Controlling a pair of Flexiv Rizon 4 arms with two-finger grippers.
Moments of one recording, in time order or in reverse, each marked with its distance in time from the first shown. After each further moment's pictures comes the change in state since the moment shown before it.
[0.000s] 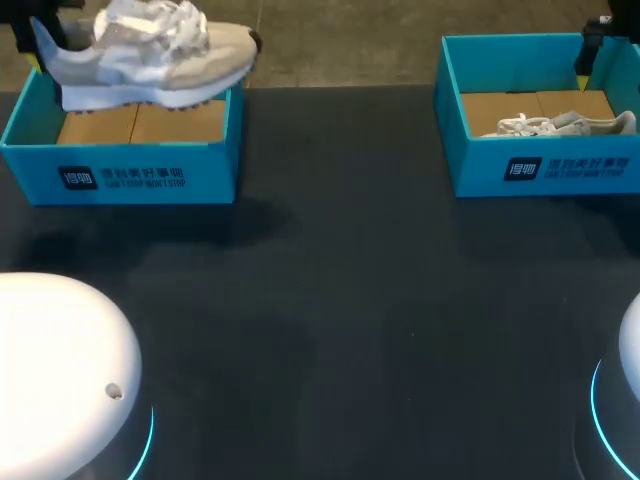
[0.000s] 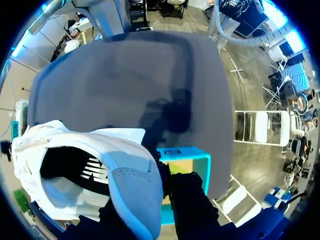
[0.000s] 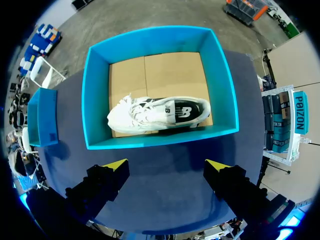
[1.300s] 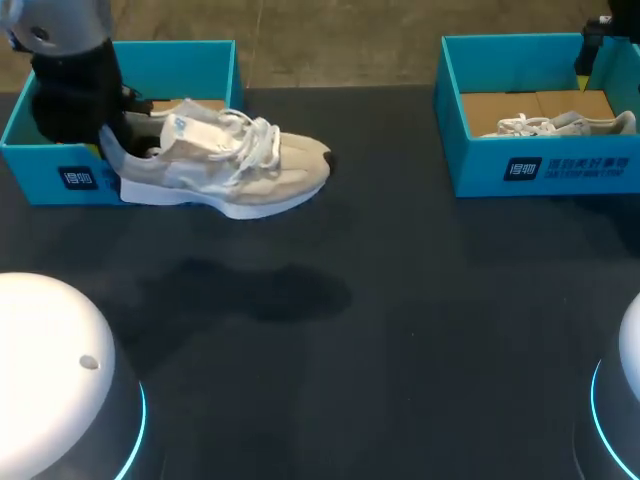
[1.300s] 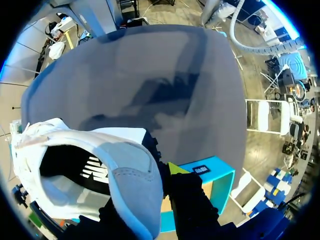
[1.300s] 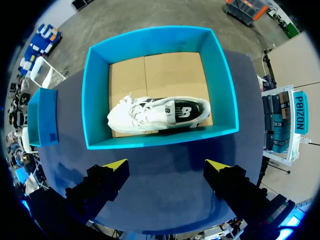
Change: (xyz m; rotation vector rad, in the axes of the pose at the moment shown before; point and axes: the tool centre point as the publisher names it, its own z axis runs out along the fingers) left arm -0.099 -0.109 0.045 -0.142 0.039 0.110; right arm 0.000 0.000 0.000 0.000 0.000 0.000
